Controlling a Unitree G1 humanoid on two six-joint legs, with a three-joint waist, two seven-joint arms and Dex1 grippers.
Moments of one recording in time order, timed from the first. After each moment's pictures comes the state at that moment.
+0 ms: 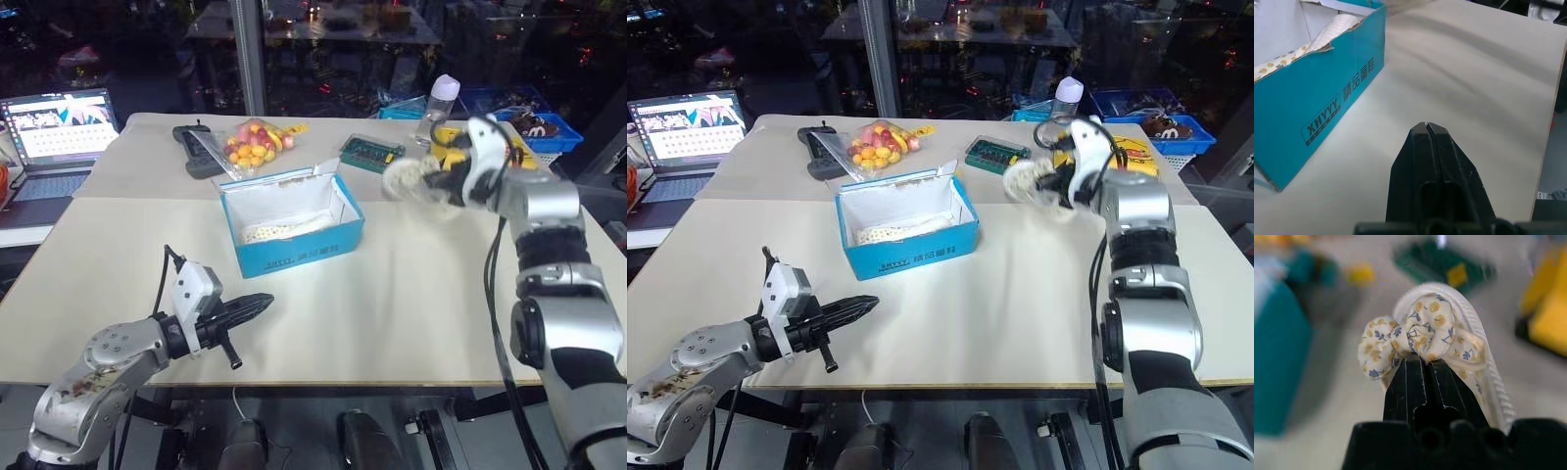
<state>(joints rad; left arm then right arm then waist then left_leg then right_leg) -0.01 0.69 0.14 -0.61 -0.63 0.61 -0.71 -1.13 -0.58 -0.07 0.76 0.07 0.70 0.63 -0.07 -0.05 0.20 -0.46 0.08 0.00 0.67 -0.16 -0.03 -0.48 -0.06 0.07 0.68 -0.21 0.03</state>
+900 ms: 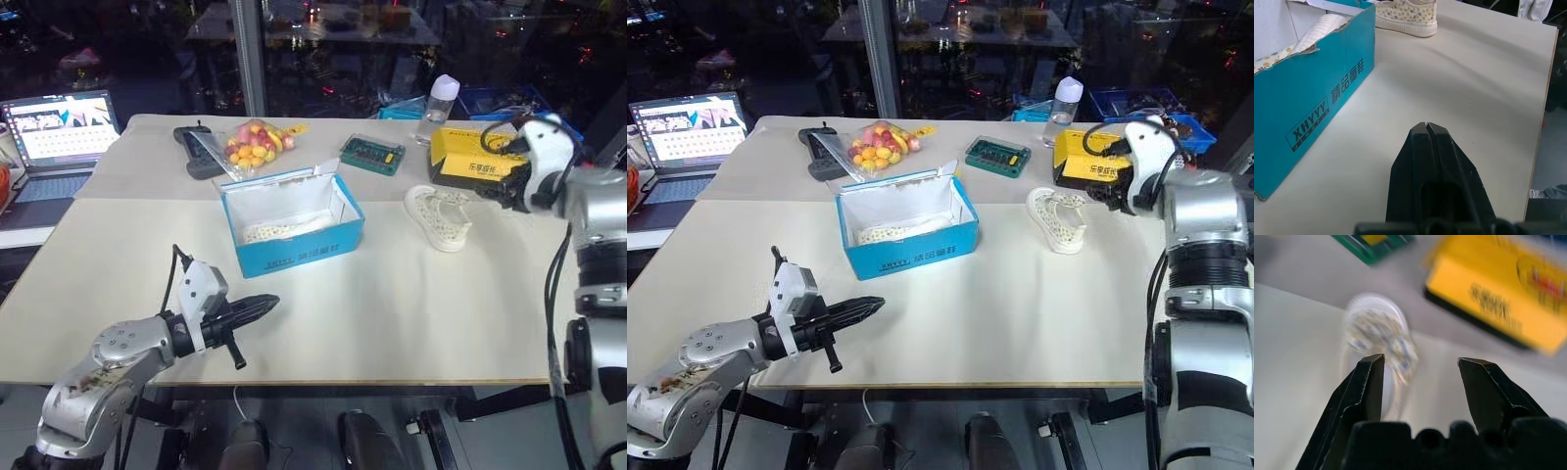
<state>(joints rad) -0.03 0.68 0.11 -0.59 -0.62 0.61 -0.72 -1.08 -0.84 0.03 0.44 0.06 0.79 0.77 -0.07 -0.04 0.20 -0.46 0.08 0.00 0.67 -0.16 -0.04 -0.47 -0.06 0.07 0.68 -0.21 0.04</state>
